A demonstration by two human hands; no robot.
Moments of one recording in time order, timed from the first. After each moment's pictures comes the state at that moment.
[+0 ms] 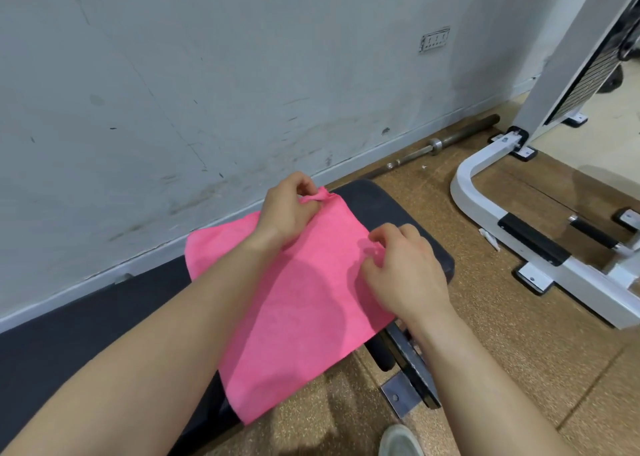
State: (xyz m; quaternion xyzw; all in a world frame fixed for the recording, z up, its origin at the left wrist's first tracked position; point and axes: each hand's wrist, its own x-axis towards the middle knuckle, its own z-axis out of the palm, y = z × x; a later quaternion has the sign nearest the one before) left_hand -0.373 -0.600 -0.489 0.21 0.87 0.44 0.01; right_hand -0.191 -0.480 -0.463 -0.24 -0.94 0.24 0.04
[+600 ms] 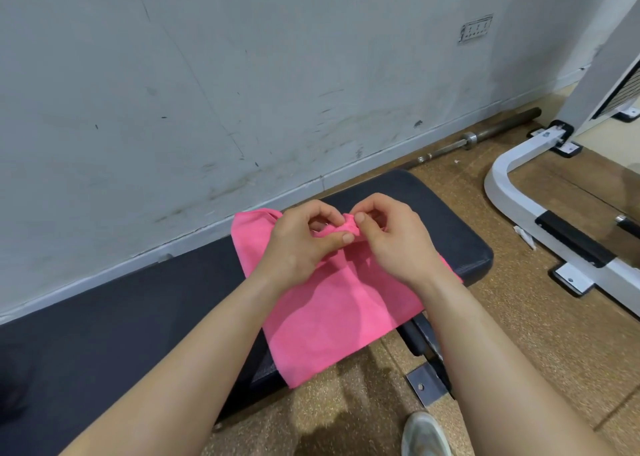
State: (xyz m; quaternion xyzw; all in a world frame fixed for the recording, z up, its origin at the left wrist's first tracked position) left_hand -0.284 -0.676 -0.457 0.21 0.80 0.55 0.10; right_hand -0.224 -0.517 -0.454 -0.08 -0.86 0.48 0.13
